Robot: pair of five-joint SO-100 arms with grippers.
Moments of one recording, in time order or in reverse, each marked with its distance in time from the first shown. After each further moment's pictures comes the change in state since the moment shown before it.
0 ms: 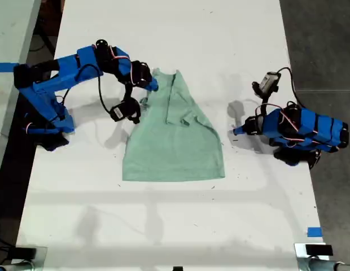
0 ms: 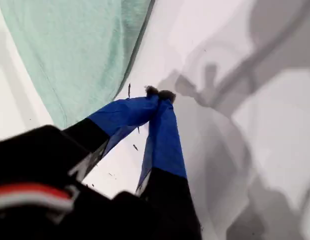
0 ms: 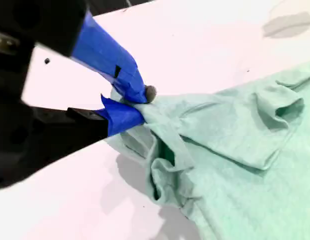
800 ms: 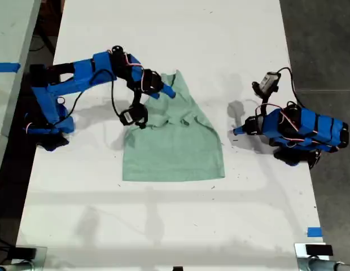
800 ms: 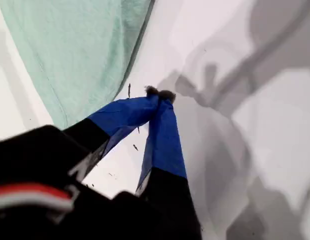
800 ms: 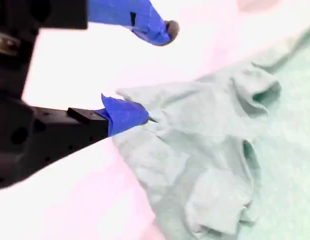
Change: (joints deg) arm 0 0.4 -4.7 -10.6 8.3 -1.7; arm 1 0.0 0.0 0.0 0.0 0.0
